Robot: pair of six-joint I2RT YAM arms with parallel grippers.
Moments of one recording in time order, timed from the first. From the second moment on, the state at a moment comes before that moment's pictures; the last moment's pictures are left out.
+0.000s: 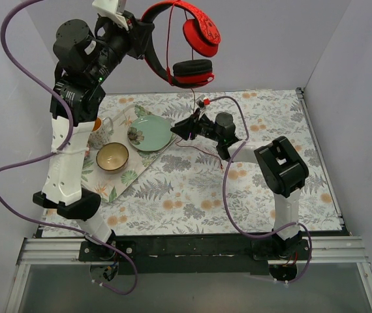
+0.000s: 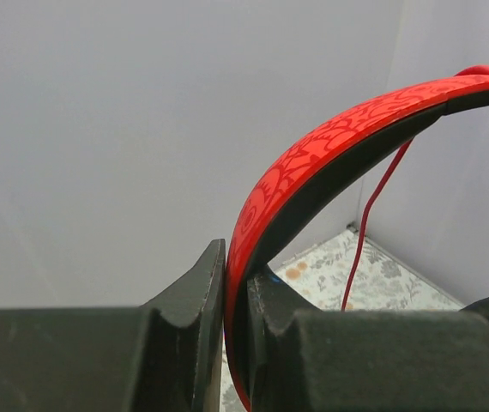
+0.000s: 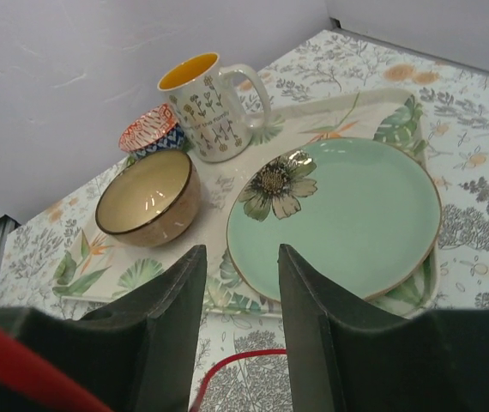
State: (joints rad) left arm -0.42 1.68 2.47 -0.57 0.18 -0.01; right arm 0.57 2.00 1.16 0.94 -0.61 0.43
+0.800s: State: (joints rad) left arm -0.29 1.74 2.32 -0.32 -0.07 -0.01; right arm 0.83 1.98 1.17 0.53 -0.53 0.20
